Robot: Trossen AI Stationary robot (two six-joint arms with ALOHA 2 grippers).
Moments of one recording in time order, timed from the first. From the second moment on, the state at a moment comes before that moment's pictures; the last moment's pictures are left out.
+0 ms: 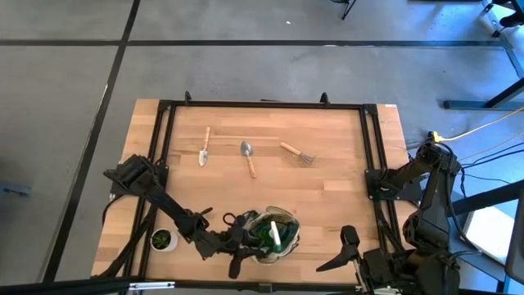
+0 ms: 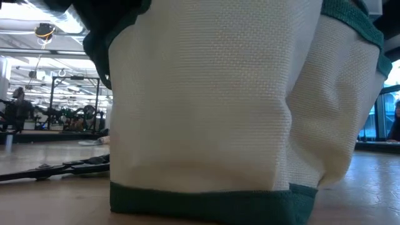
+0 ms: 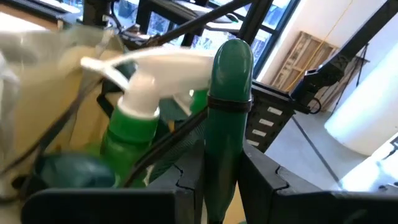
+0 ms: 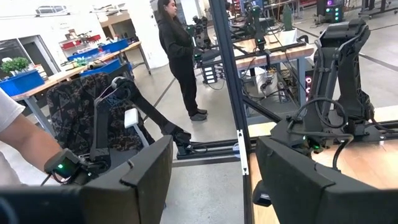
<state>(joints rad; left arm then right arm) -0.70 1.94 0.89 0.85 -0.60 -0.54 1.05 1.63 1.75 -0.24 0.83 0.39</state>
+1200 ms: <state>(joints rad) -0.71 1.83 0.89 0.87 -0.65 -0.57 1.05 1.63 1.75 -0.25 0.83 0.40</state>
